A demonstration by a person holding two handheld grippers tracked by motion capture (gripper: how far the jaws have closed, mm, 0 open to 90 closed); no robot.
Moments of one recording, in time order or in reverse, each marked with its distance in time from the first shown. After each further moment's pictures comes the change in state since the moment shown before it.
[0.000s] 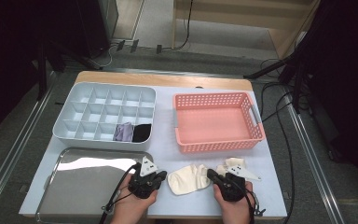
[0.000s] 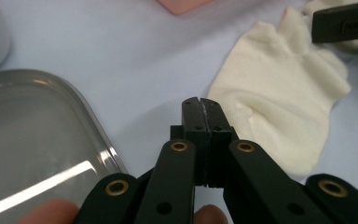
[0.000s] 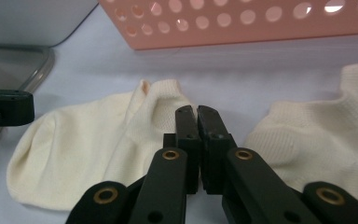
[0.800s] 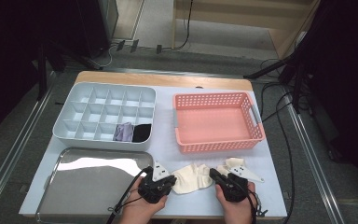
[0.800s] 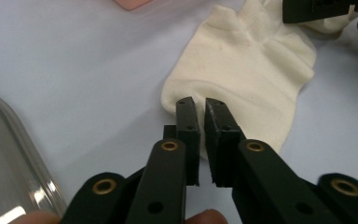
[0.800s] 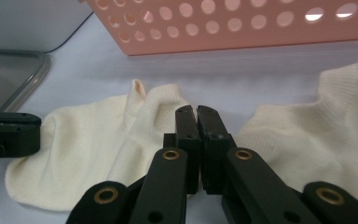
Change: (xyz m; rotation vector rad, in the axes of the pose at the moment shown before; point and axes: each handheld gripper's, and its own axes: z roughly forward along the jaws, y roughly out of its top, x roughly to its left) left arm -0.025 0.001 0.012 0.051 -0.034 0.067; right arm -0.004 -0.003 -0.005 -0.021 -0.020 -0.016
